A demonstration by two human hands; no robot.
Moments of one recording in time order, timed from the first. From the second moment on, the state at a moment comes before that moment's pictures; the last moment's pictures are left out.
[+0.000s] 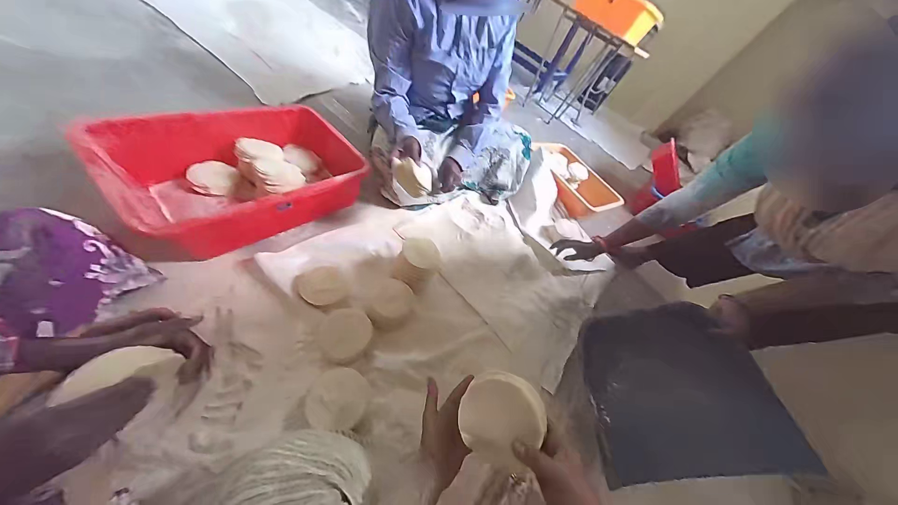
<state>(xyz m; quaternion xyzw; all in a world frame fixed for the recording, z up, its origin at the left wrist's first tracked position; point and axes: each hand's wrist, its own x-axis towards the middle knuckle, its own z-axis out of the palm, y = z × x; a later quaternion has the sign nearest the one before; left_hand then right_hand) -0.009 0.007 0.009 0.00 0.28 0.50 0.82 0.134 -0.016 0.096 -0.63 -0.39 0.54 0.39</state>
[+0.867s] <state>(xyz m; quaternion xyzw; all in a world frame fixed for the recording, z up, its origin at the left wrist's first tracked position) 0.016 -0.025 0.003 -0.15 0.39 0.43 0.80 0.133 -0.040 0.020 -0.73 -0.41 0.44 0.32</state>
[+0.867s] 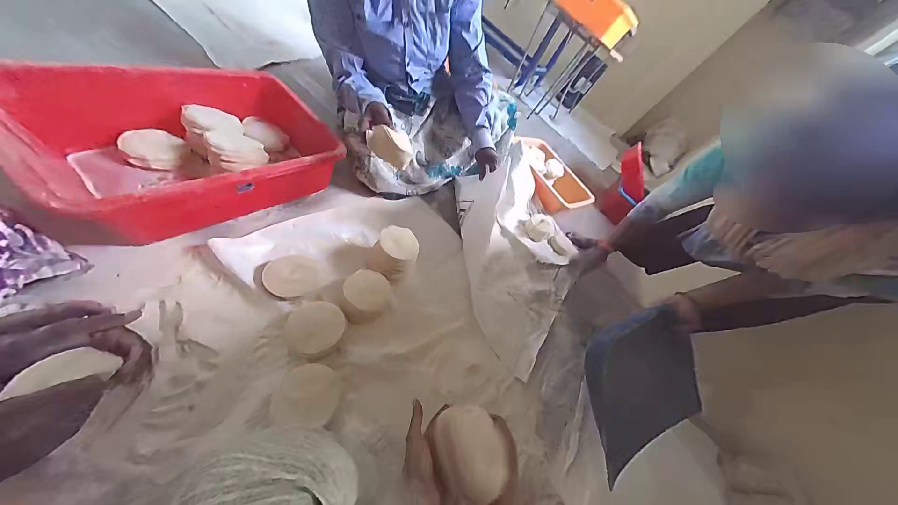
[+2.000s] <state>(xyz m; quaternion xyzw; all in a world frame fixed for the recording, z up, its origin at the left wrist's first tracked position) 0.014 -0.028 0.013 -0.15 0.37 0.42 0.82 0.141 -0.049 0.045 -0.73 -0.35 0.50 0.31</state>
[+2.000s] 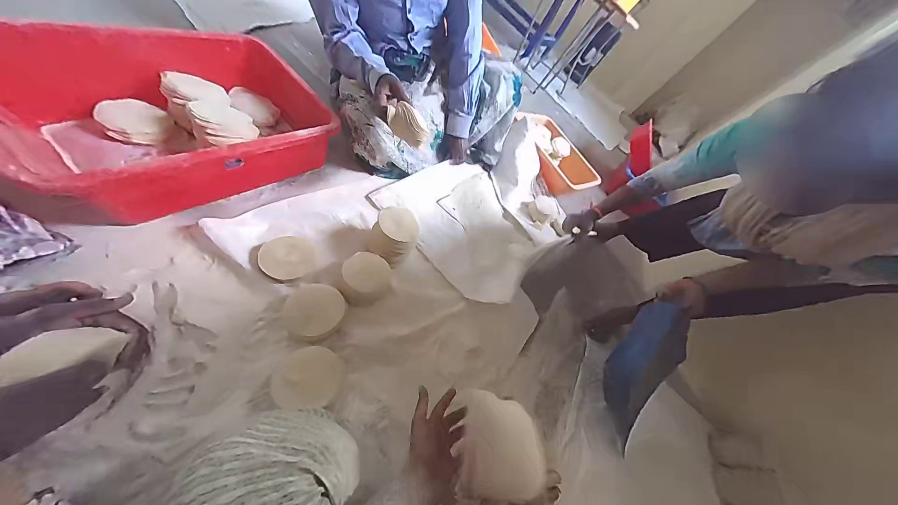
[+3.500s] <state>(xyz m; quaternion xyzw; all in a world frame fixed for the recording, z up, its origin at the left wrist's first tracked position) -0.014 -0.007 0.020 0.09 0.27 0.58 0.76 0.103 -0.059 0.115 -0.72 -0.55 0.22 0.35</state>
